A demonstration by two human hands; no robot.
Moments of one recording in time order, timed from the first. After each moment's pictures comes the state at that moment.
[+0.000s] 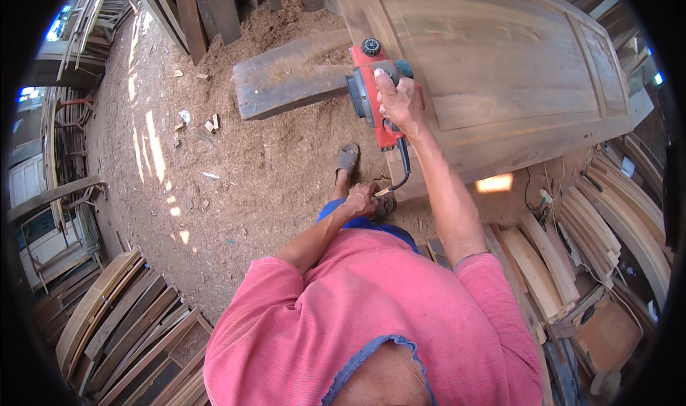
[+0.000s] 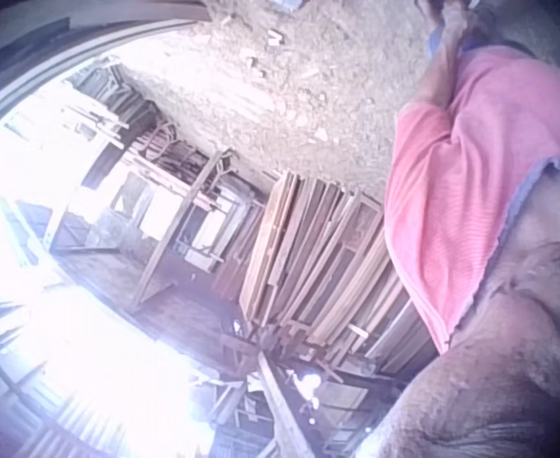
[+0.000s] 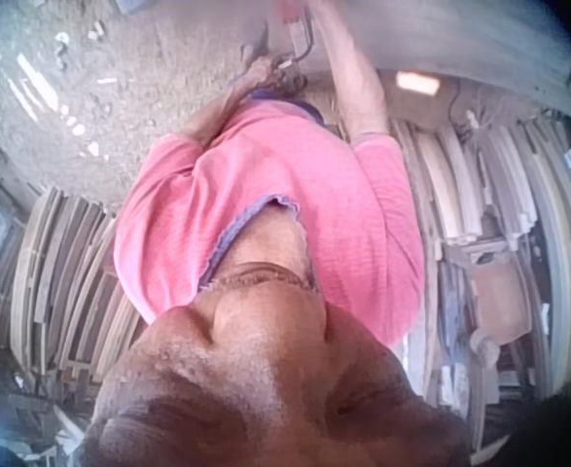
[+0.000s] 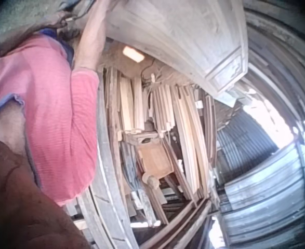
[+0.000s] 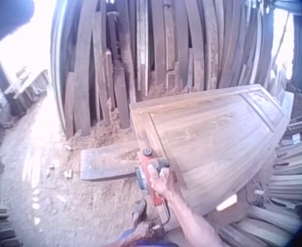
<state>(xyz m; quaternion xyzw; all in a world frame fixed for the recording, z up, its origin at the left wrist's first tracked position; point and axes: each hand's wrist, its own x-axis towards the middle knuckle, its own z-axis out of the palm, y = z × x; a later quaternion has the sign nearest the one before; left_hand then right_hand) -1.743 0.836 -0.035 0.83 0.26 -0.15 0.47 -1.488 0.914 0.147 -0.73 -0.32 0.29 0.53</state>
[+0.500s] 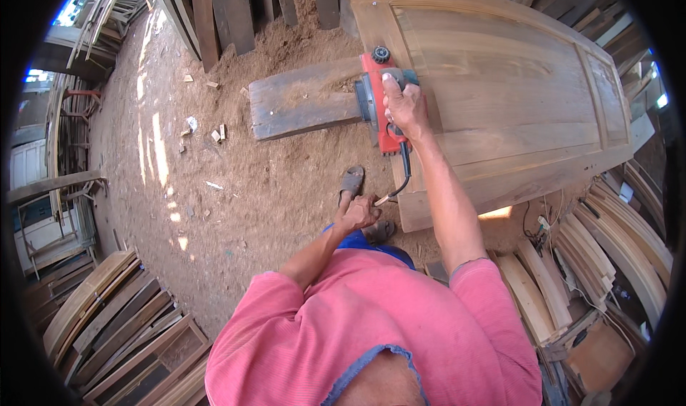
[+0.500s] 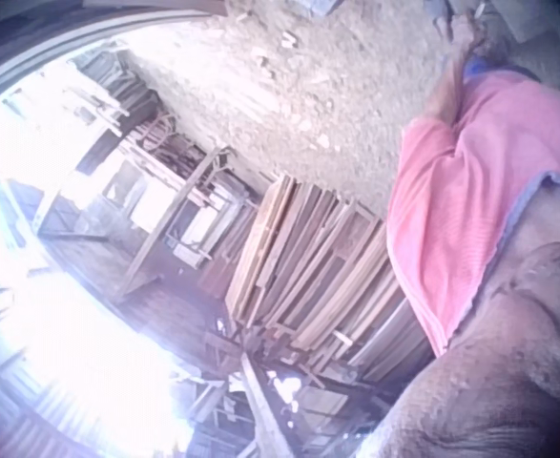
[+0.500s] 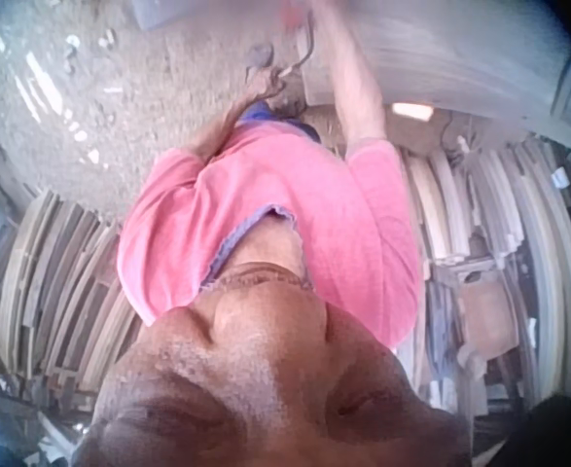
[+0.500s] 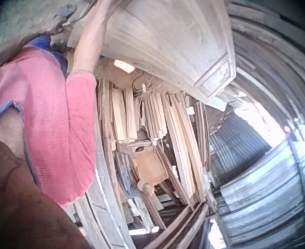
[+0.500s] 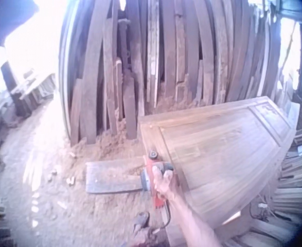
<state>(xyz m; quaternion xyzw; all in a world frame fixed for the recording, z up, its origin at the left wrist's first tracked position) -1.732 0.886 -0.024 0.82 0.31 -0.14 0.46 -1.469 0.982 0.153 -0.69 -0.25 0.38 0.57</state>
